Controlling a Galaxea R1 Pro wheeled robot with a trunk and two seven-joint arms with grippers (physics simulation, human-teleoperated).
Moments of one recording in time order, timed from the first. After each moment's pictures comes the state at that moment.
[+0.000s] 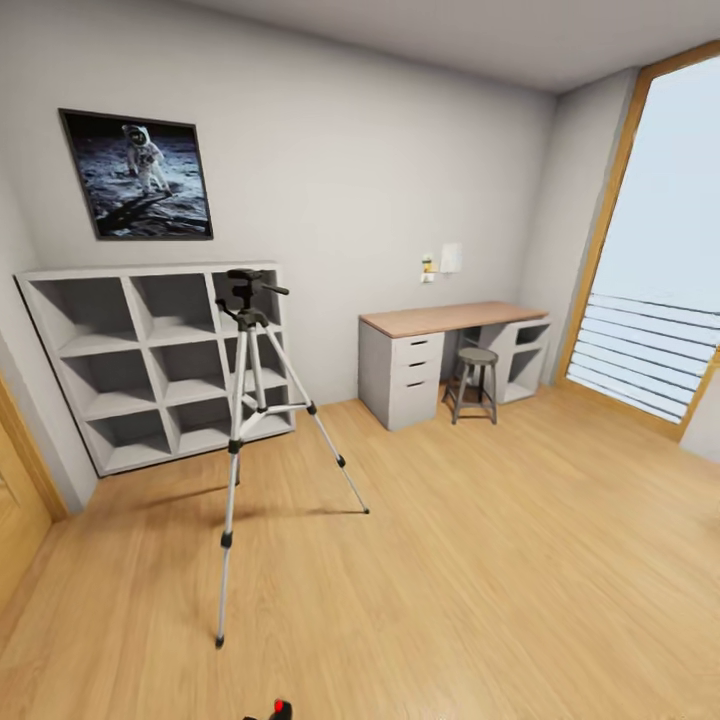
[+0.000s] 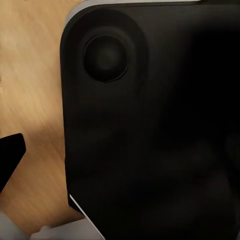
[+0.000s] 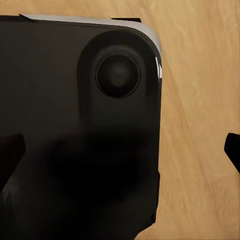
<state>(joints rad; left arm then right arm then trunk) 0.00 -0.01 0.02 -0.03 0.02 0.00 0.01 0.00 -0.01 0.00 0.01 0.00 -0.12 0.00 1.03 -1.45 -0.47</state>
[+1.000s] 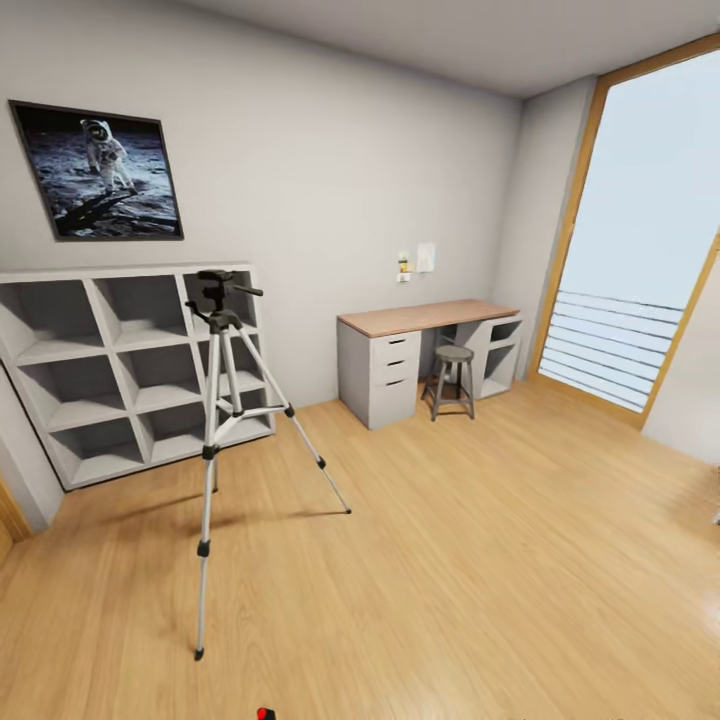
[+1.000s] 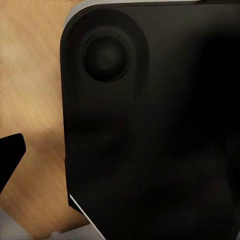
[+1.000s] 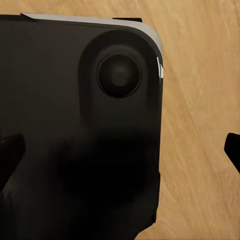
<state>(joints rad) 0.00 -0.01 0.02 -0.03 0.02 0.00 0.01 0.00 -0.01 0.00 0.01 0.00 -0.12 0.00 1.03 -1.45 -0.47</state>
